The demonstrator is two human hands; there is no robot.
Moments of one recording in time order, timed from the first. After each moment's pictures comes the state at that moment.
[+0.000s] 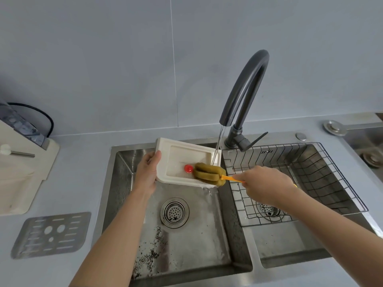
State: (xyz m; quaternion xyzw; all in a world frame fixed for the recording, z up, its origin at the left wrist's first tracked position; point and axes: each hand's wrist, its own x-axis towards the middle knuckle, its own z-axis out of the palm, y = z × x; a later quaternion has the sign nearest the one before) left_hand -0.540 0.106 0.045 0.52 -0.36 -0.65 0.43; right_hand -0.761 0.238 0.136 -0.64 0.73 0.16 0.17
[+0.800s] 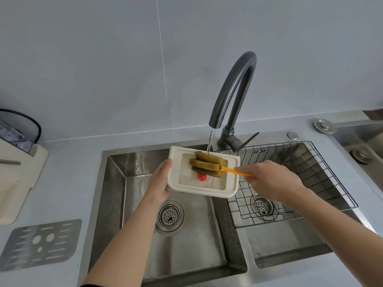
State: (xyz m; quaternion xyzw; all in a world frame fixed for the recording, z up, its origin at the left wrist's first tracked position) left_hand -0.576 0.122 0.027 0.49 -0.32 -0.74 0.33; right_hand -0.777 0.249 0.157 -0.59 0.78 0.04 0.20
